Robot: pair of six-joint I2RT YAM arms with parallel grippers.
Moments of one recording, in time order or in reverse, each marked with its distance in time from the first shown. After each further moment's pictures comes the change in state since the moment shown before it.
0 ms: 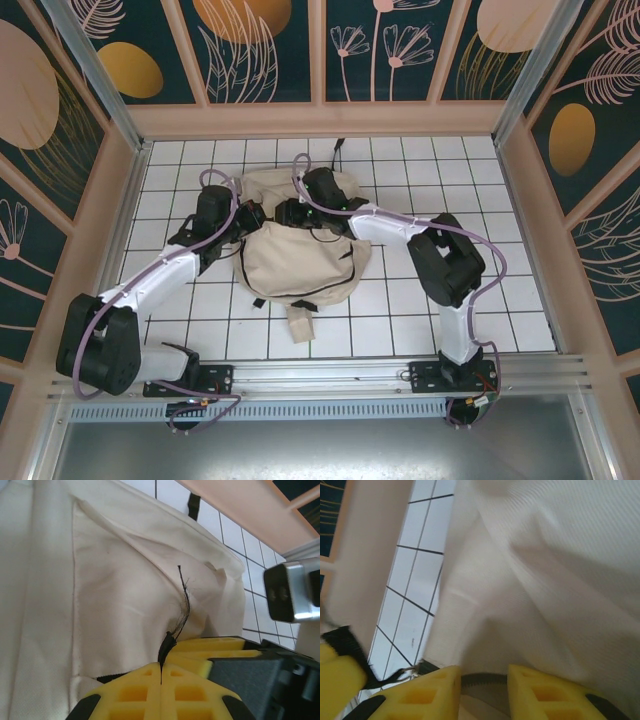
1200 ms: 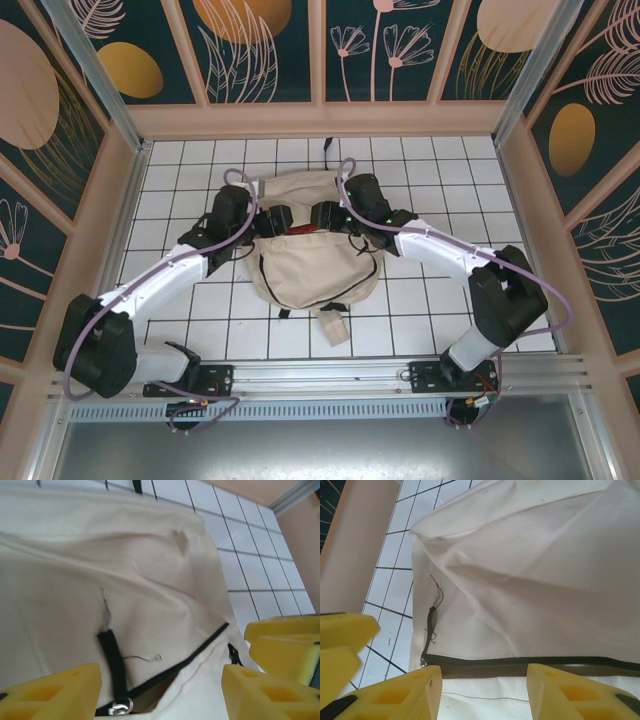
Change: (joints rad) left arm -0.110 -0.021 0.064 -0.085 -0.048 0.136; right arm -0.069 -0.388 -0.298 -0.055 0.137 -0.054
